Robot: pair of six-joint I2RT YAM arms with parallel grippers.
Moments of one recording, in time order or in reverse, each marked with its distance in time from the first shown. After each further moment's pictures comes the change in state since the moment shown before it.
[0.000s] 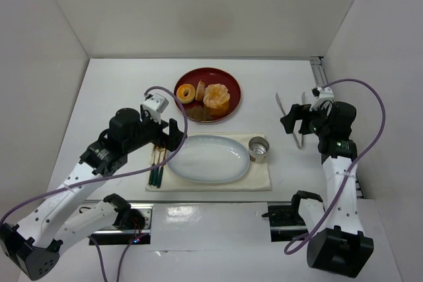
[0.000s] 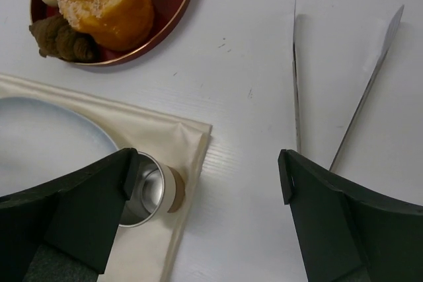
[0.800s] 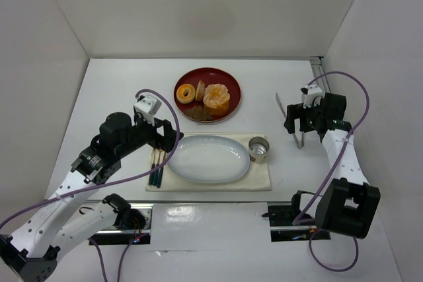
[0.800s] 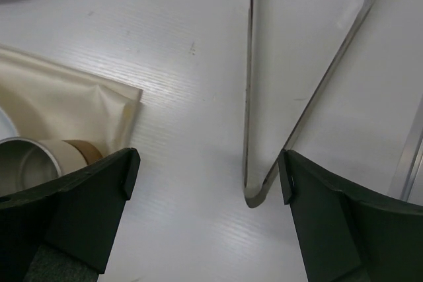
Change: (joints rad) left arm 0.000 -0.097 -0.008 -0.001 -0.032 0.003; right arm -0.001 0.286 0.058 -0.031 0.092 -0.265
